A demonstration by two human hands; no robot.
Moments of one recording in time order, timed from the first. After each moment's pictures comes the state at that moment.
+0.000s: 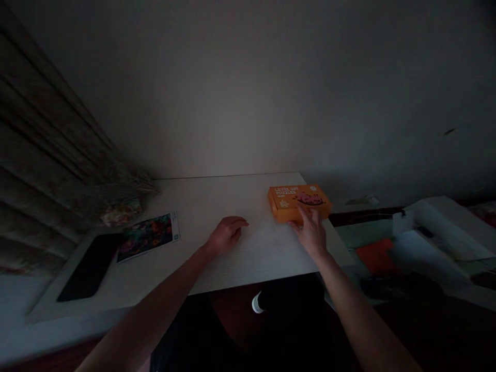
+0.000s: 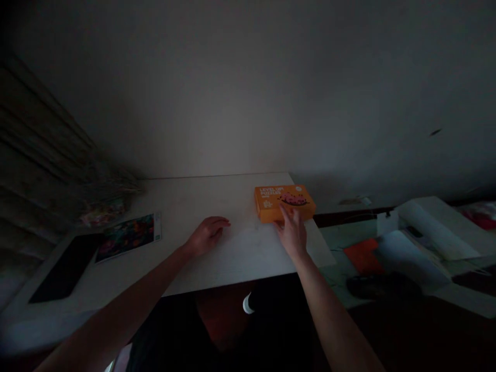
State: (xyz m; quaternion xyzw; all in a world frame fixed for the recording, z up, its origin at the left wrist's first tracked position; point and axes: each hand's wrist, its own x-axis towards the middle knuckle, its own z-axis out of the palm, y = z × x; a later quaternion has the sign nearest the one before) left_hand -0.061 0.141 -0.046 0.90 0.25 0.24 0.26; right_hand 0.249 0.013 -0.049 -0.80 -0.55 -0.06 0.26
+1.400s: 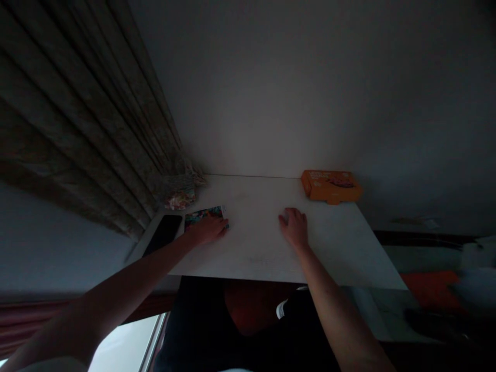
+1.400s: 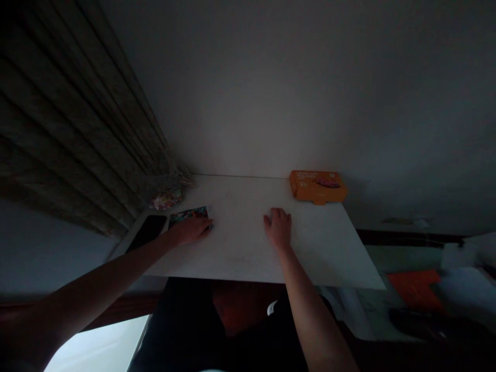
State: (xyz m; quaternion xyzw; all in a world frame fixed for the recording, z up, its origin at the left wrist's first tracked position) left_hand -0.243 0.172 -0.005 0.91 0.39 -0.09 0.10; right_hand 0.103 0.108 -0.076 -0.74 -0.61 0.00 0.27
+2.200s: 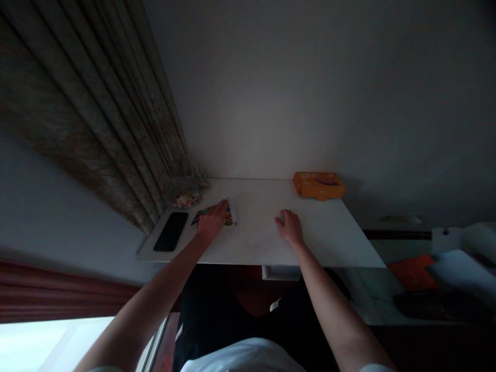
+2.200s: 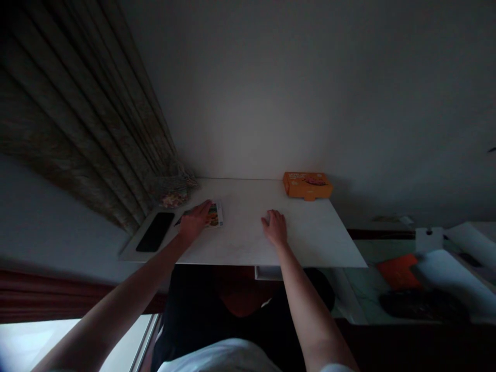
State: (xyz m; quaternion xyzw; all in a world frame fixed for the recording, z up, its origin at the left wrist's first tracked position) left_hand -0.225 0.121 0.026 0.84 0.53 0.13 -0.02; right_hand 0.108 0.085 -0.099 -0.71 -0.63 0.00 0.32
